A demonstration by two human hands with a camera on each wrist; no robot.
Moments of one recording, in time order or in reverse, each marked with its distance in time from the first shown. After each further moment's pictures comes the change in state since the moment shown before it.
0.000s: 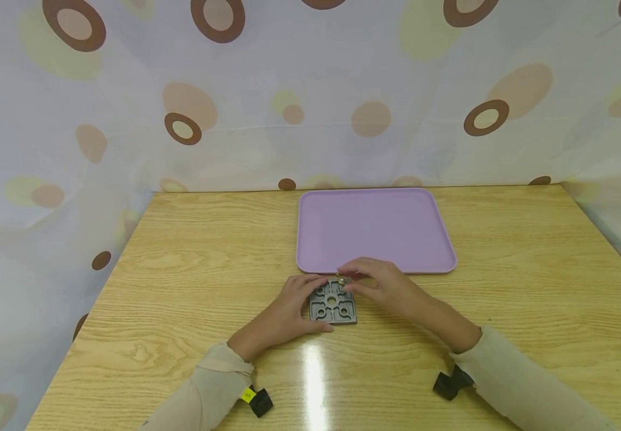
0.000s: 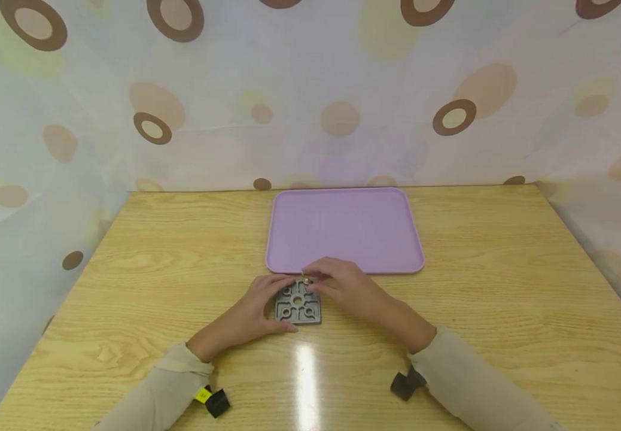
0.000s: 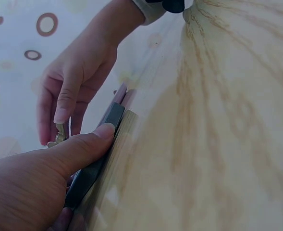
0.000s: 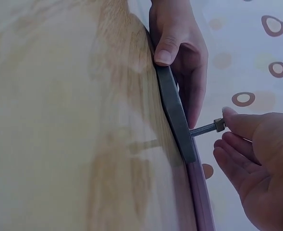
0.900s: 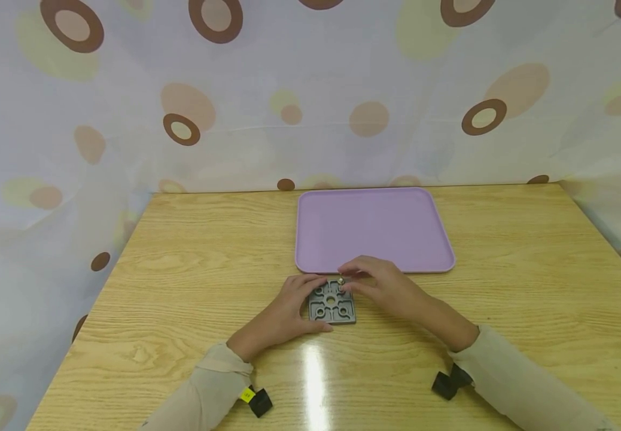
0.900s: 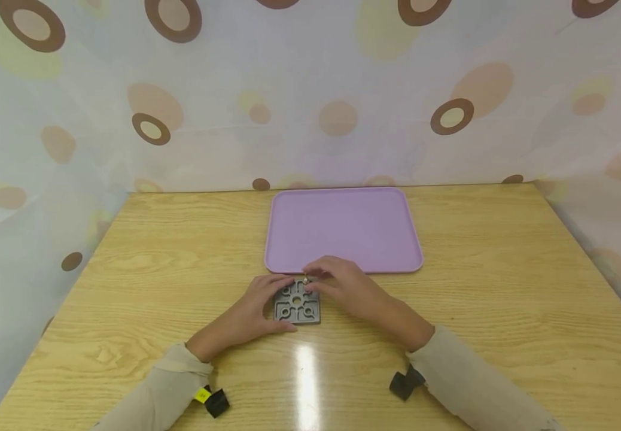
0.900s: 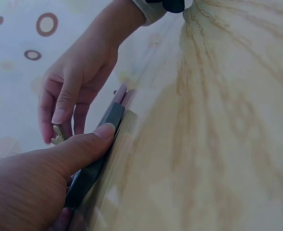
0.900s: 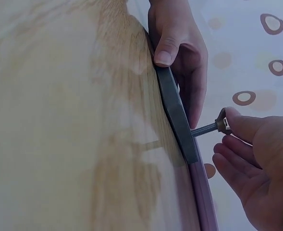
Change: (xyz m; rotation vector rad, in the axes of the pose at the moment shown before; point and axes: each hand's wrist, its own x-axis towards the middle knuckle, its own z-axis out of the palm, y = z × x) left_hand 0.000 -0.002 0.001 0.024 -0.003 -0.003; right_hand 0.000 0.000 0.000 0.008 0.010 0.056
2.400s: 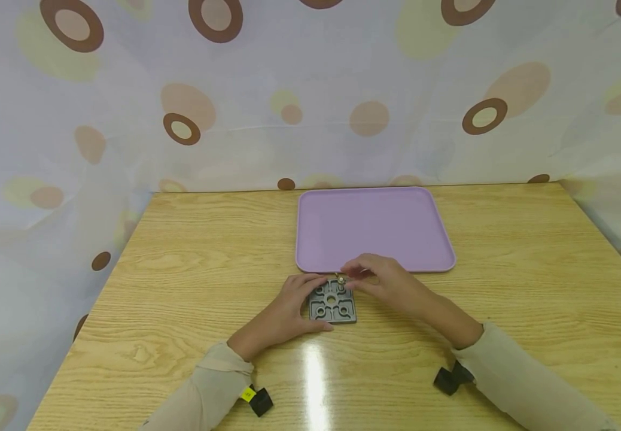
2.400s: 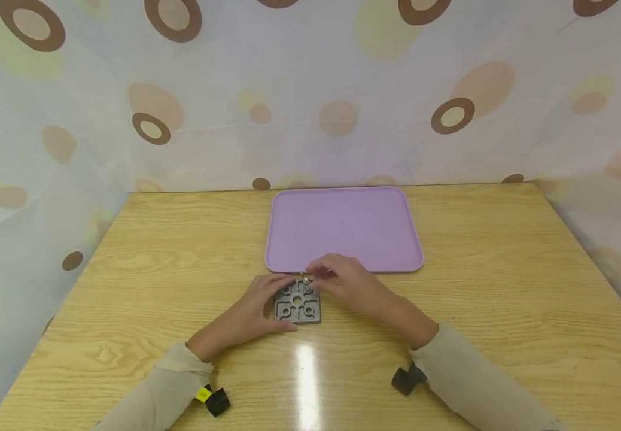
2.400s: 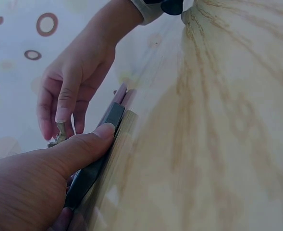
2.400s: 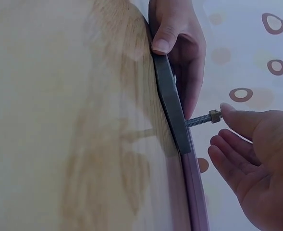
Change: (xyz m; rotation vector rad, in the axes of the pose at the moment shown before) left_hand 0.001 -0.001 0.000 -0.011 0.009 0.018; right_hand 0.001 0.000 -0.005 0.060 -0.016 0.003
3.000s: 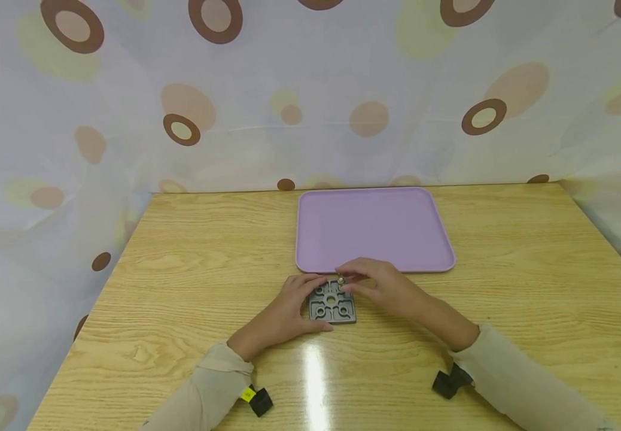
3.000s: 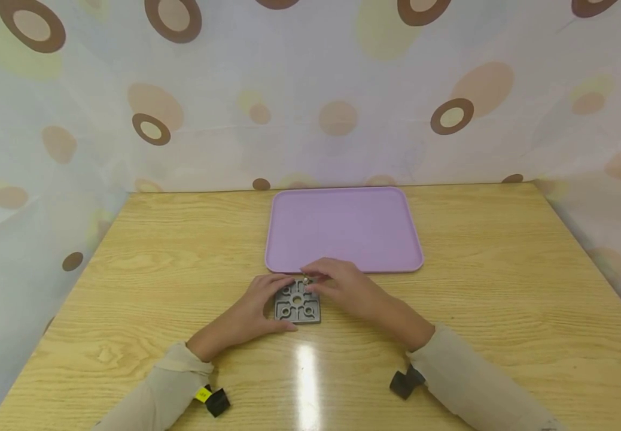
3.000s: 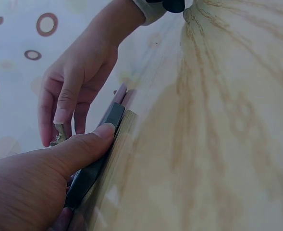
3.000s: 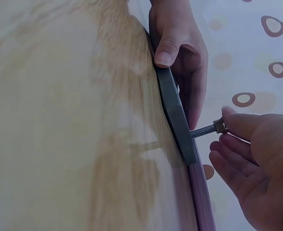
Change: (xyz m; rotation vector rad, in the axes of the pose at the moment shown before) left_hand 0.000 0.000 0.000 0.002 -0.006 -0.001; right_hand 0.000 0.000 0.005 -0.032 -0.038 -0.030
